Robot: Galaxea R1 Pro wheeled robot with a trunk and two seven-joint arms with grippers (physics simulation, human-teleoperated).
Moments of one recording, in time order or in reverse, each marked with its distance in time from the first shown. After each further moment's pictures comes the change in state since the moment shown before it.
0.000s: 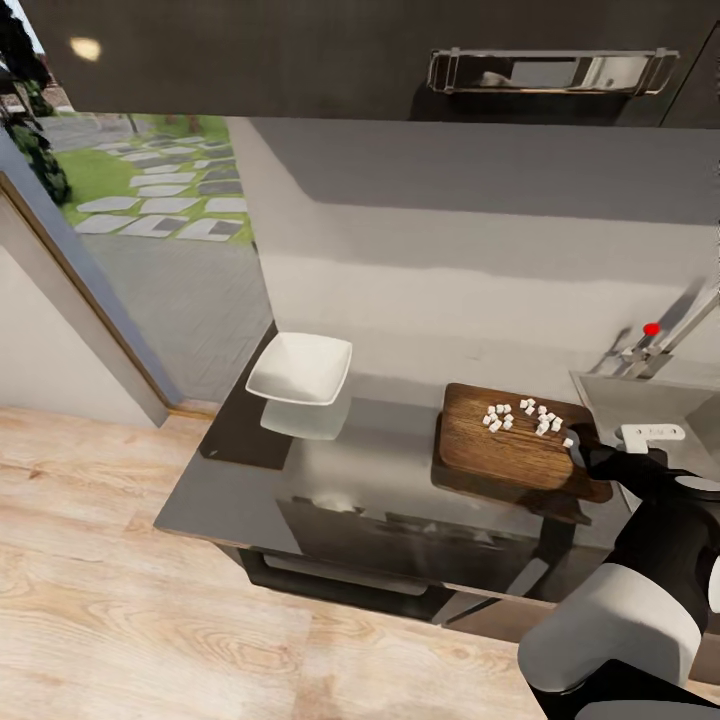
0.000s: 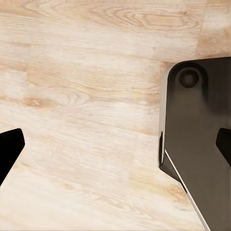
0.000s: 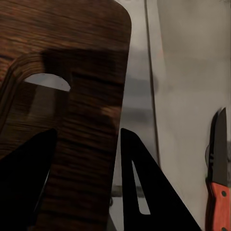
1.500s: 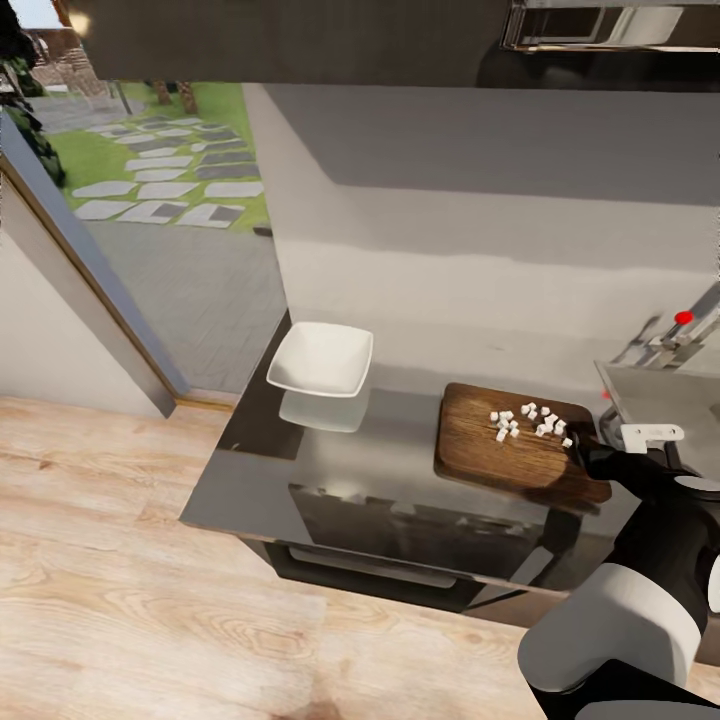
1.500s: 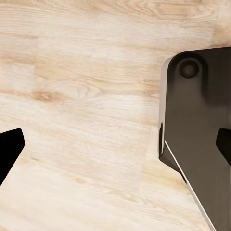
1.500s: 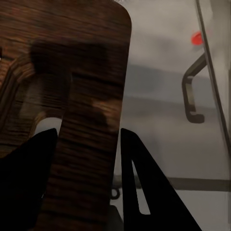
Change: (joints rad) left arm 0.000 0.000 0.000 -0.005 0.001 0.000 -0.001; right arm 0.000 0.000 0.000 0.003 -0.003 0.000 0.000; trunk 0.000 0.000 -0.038
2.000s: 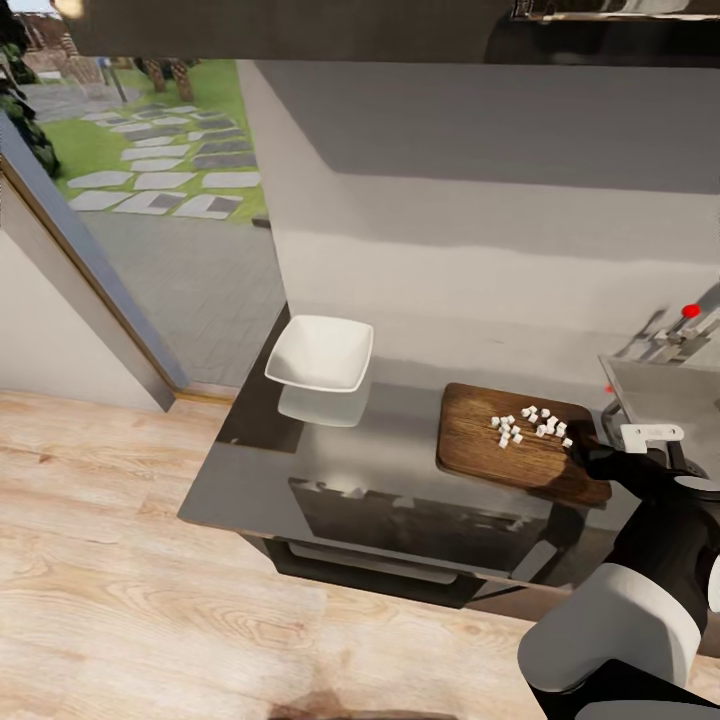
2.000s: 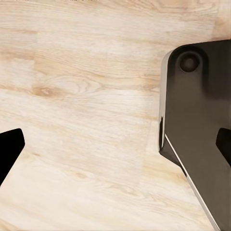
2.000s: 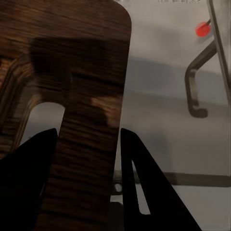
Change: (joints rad) left arm 0.000 0.000 0.000 0.000 0.000 0.000 0.000; right arm 0.000 0.000 0.000 0.000 0.000 0.000 0.000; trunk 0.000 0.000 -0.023
